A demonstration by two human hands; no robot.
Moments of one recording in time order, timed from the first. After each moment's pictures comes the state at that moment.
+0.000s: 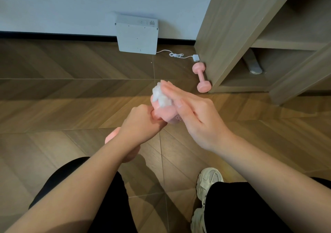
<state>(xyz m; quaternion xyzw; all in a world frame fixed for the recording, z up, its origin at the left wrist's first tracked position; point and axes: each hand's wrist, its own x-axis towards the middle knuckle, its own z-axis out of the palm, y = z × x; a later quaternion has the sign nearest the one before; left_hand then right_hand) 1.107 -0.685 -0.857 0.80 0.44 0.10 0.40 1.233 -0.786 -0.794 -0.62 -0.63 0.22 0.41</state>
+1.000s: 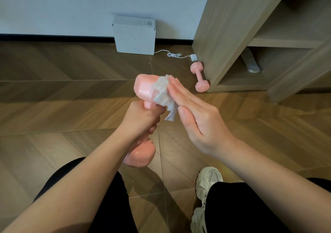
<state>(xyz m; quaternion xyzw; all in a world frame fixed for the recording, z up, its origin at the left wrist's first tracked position) 1.114 -0.700 -0.837 0.51 0.45 0.23 0.69 1.242 -0.798 -0.803 -0.60 -0.69 0.12 0.38</state>
